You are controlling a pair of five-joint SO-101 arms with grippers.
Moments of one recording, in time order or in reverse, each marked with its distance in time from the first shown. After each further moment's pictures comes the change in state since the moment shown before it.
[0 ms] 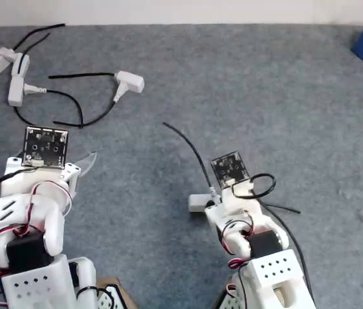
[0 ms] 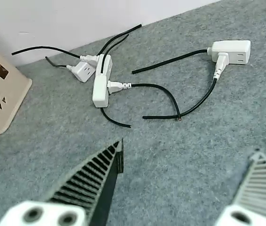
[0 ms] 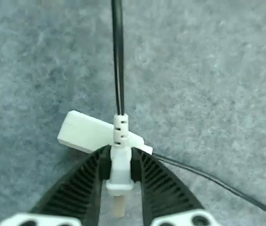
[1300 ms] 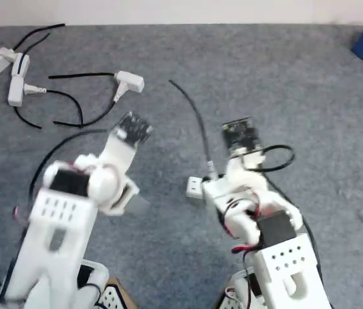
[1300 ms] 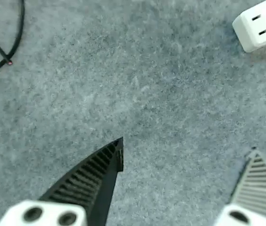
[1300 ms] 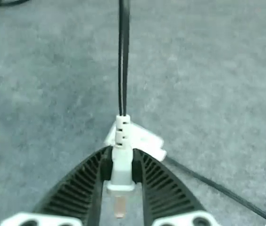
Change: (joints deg) left arm 26.6 36.0 -15.7 20.3 0.4; right arm -5.4 9.3 -30.1 18.1 -8.1
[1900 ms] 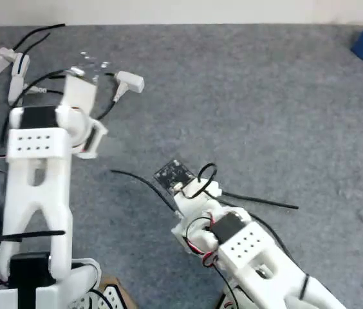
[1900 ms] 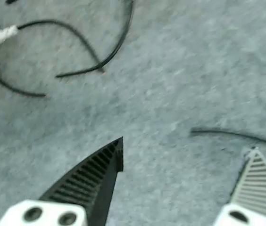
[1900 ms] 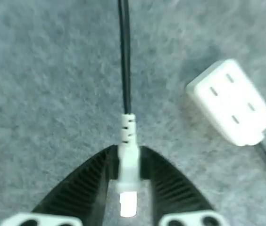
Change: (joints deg) left arm -16.3 28.0 -30.4 1.2 -2.1; right arm -16.4 16.5 14.9 -12.9 6.4
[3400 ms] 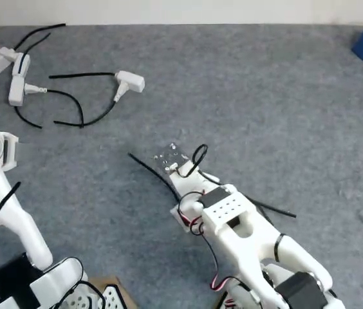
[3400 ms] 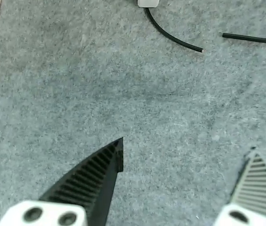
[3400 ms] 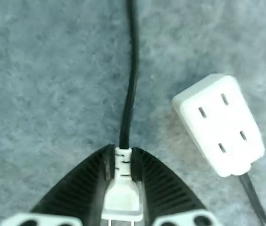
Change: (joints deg) left arm -31.3 0.3 7.0 -17.2 -9.3; right arm 4.5 23.7 -10.1 -11.1 4.7
